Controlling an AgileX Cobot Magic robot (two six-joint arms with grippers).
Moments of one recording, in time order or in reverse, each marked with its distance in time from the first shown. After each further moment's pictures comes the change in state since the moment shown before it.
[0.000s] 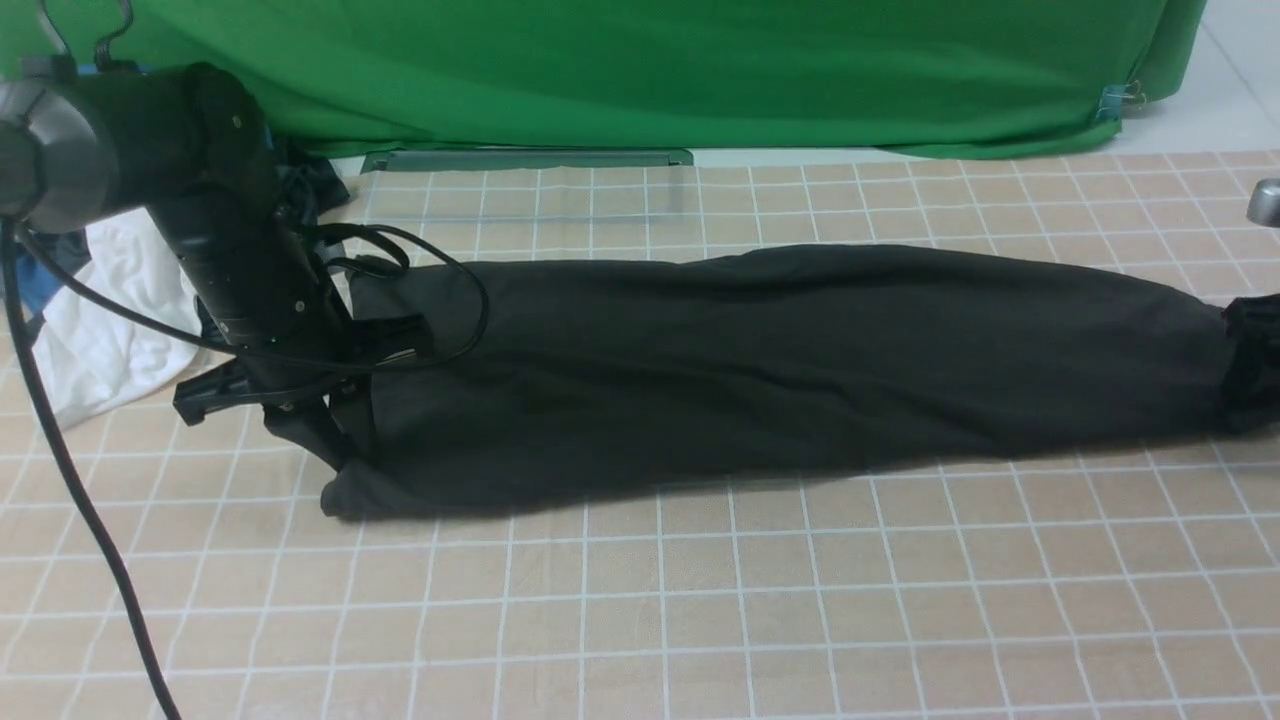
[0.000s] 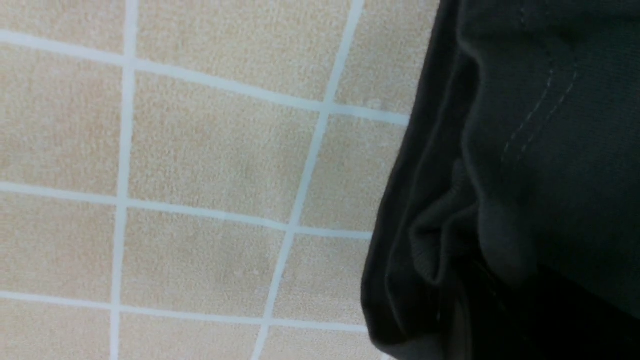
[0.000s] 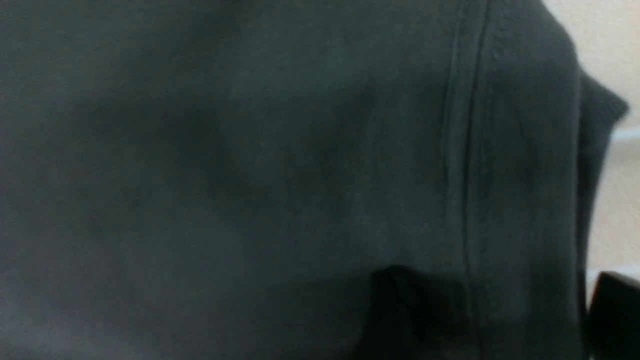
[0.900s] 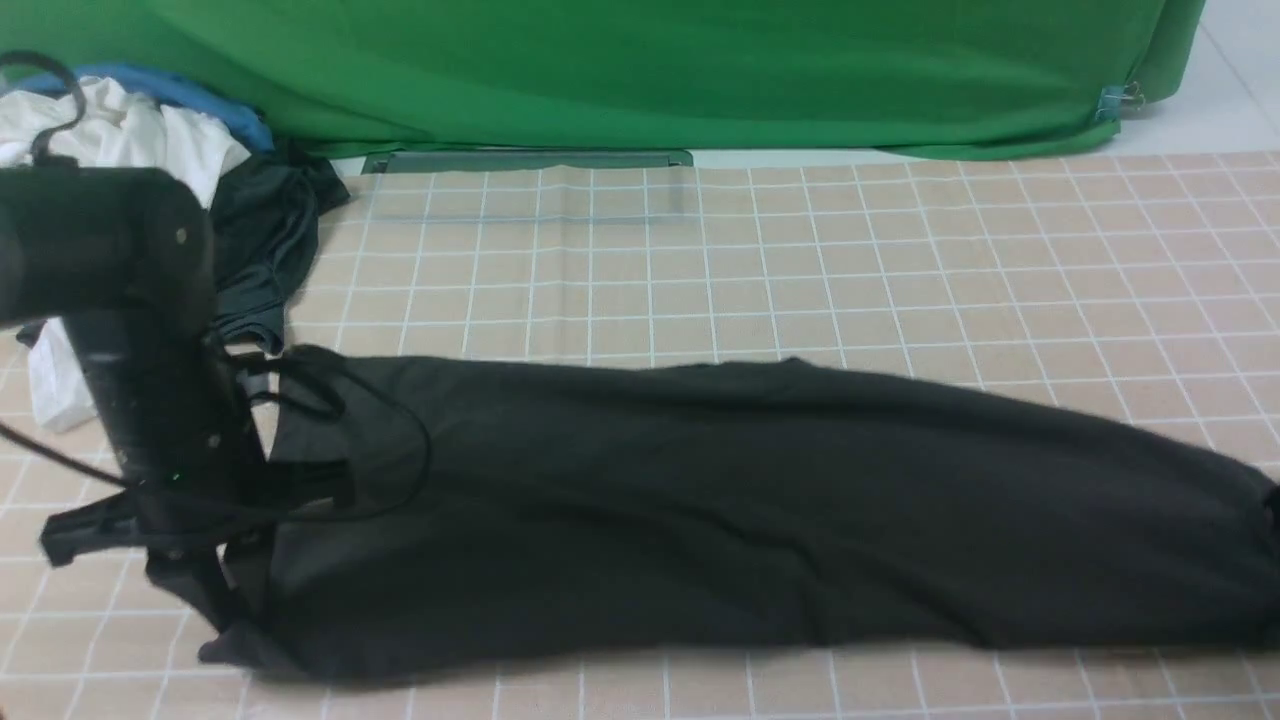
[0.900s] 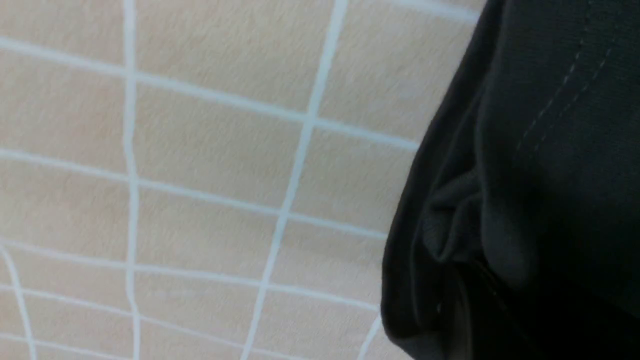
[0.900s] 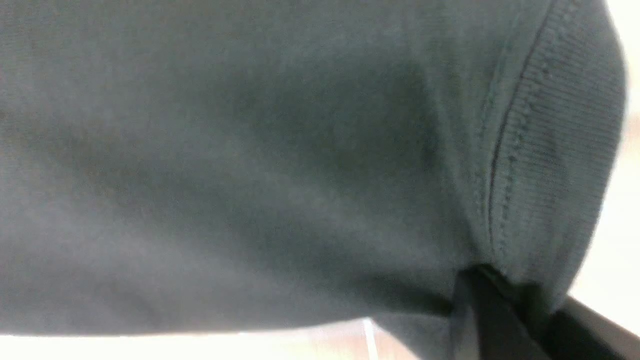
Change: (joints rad) right arm 0.029 -0.511 0.632 -0.039 0.017 0.093; left arm -0.001 -0.242 0.382 0.141 0.044 -0.098
